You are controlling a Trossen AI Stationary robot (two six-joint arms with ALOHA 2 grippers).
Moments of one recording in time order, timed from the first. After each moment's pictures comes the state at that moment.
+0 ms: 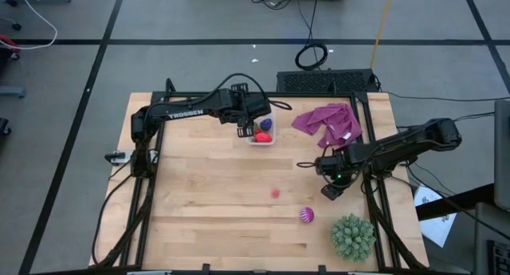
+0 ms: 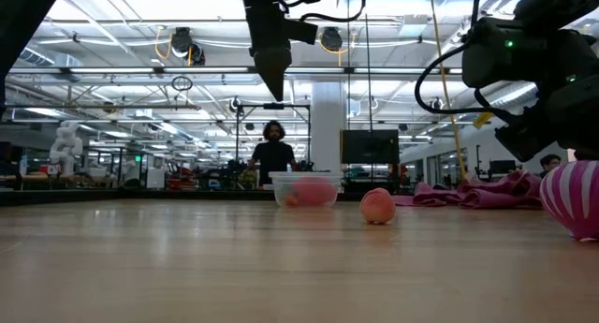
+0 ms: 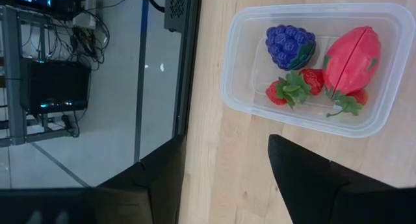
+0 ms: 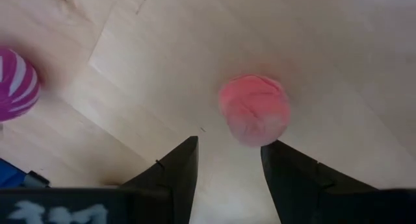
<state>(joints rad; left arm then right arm) 0.23 1.94 1.91 -1.15 -0.51 0.25 0.10 1.26 0.51 -0.80 -0.44 0.93</state>
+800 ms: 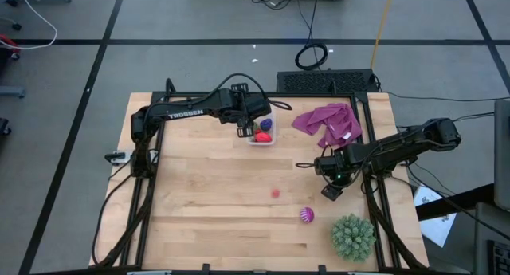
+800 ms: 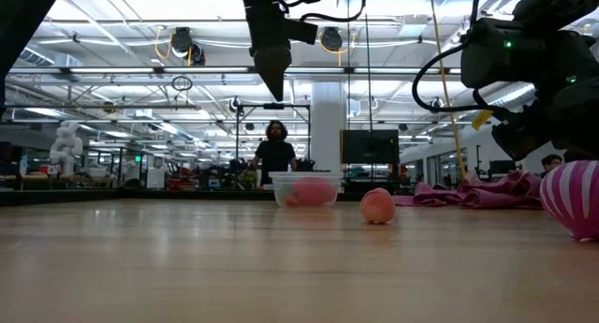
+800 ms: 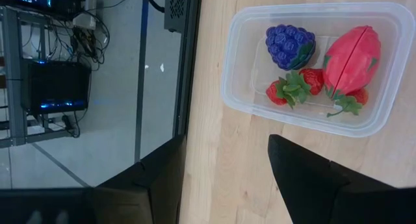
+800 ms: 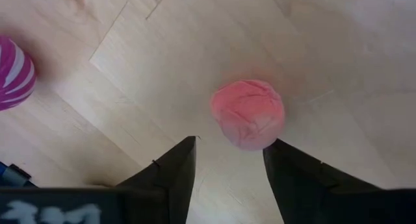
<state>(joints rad) 0.23 1.94 1.91 -1.15 -0.51 0.25 0.10 1.27 0.51 -0.78 -0.41 0.83</state>
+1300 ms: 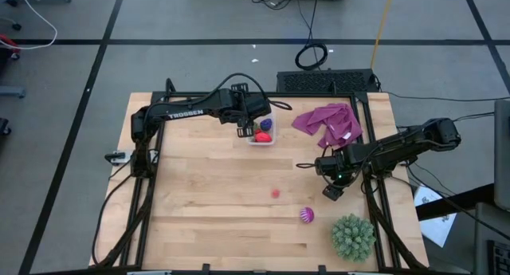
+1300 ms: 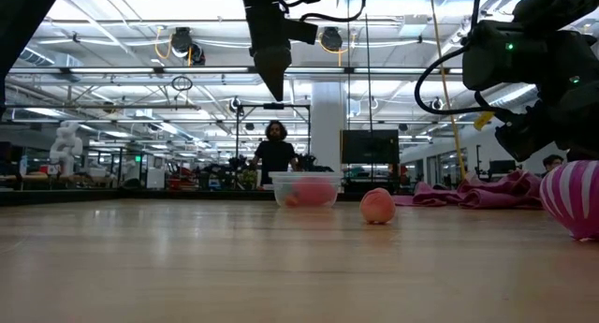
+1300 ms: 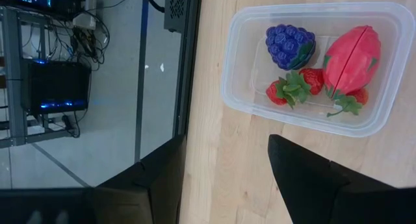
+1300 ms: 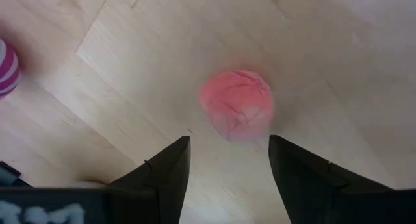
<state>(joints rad) 0.23 1.94 1.91 -1.15 -0.51 0.25 0.10 1.27 0.51 -0.81 -0.41 0.82</state>
